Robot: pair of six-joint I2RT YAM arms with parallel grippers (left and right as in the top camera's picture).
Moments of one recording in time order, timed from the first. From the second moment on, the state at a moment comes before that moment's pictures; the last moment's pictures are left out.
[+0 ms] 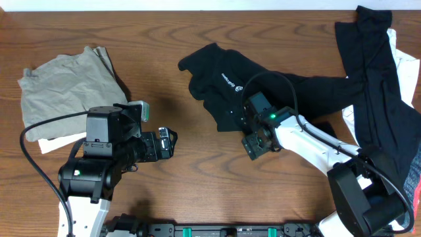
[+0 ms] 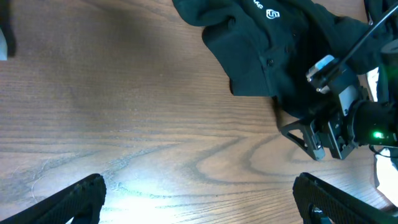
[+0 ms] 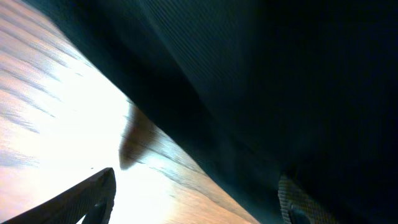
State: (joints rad) left arm -0.09 0.92 0.91 -0.97 0.37 -0.25; right arm 0.54 1.72 0.95 -0.70 0.05 0.07
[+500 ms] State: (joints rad) left arm -0.09 0.92 0.91 -0.97 0.37 -0.25; right arm 0.54 1.70 0.89 -0.62 0.16 0.11
